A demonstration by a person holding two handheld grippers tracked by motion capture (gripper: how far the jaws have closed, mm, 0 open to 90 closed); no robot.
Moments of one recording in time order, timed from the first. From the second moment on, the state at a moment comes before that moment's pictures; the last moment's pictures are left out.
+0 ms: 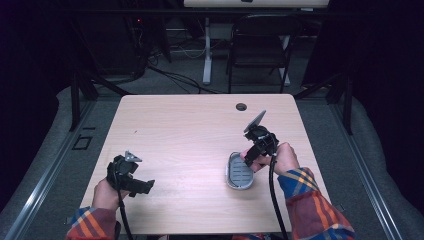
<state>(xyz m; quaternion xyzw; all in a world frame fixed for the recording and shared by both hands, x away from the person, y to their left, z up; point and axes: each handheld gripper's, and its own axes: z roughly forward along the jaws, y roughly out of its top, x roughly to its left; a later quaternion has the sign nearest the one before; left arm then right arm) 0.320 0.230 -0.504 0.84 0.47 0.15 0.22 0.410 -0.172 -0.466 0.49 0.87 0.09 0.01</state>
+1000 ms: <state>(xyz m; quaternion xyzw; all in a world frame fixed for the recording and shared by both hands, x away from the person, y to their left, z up) 0.320 0.230 -0.504 0.84 0.47 0.15 0.23 0.415 -0.142 -0.483 0.49 0.87 0.05 0.03</state>
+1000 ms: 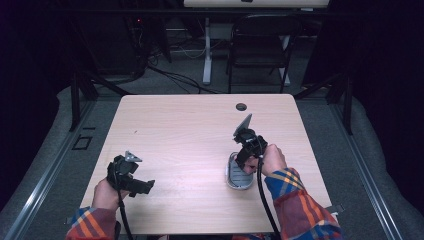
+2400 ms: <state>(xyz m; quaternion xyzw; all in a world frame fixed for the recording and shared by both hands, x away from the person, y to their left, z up) 0.320 0.230 -0.504 0.84 0.47 0.14 0.22 0.395 -0.145 -0.467 0.49 0.87 0.11 0.01</state>
